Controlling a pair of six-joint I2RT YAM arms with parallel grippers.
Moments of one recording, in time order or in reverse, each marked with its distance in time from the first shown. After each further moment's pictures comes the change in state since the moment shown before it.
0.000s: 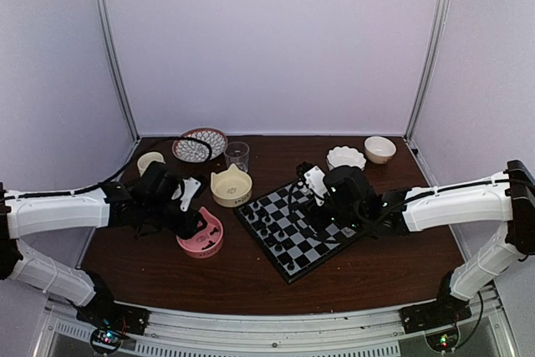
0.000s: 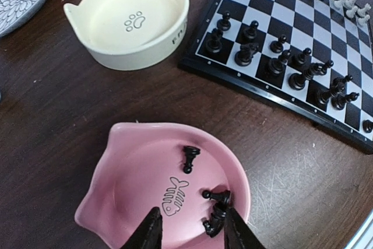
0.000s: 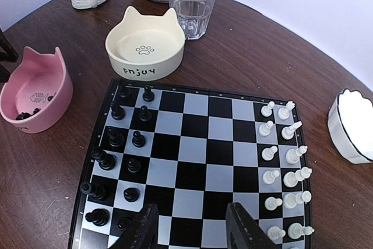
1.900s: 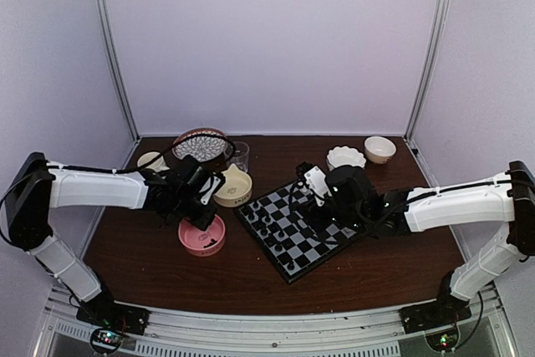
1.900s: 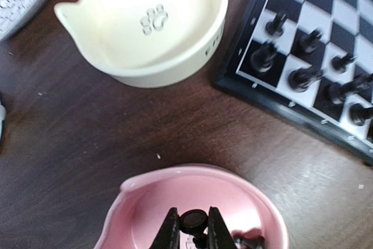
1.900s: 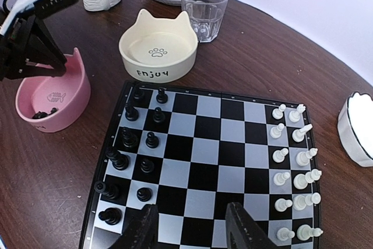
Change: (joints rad) left arm -0.025 0.360 0.219 -0.032 -0.146 -0.005; right arm 0.003 -0.014 -0.008 0.010 -0.040 0.005
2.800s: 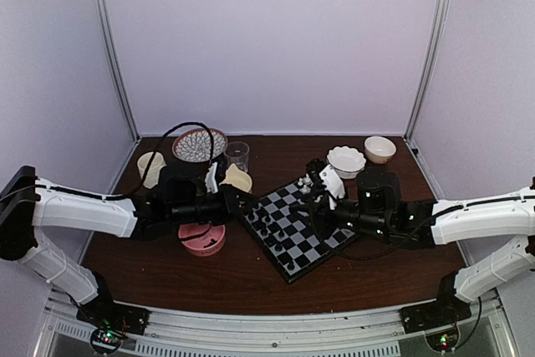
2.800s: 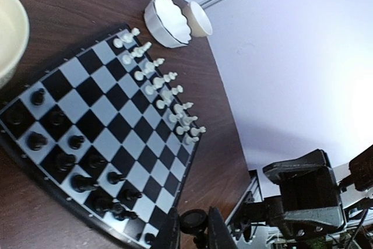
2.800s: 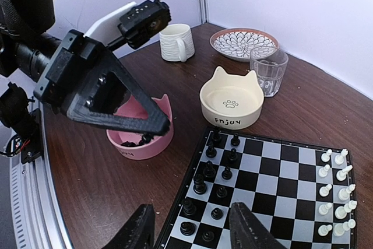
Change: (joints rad) left arm -0.147 -0.169 -0.225 0.770 0.332 -0.857; right arm 0.047 -0.196 -0.145 0.216 -0.212 0.025
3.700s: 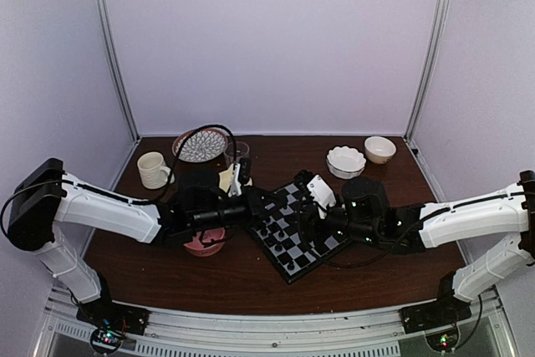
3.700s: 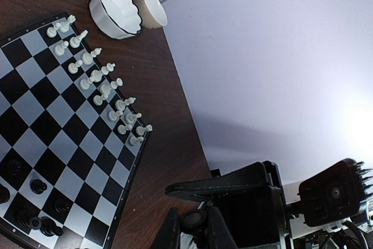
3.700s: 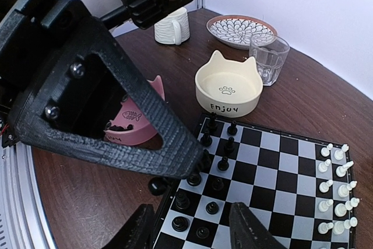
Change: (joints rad) left arm -0.128 0.177 0.086 0.249 -0.030 -0.111; right arm 0.044 0.085 0.009 0.015 0.072 -0.051
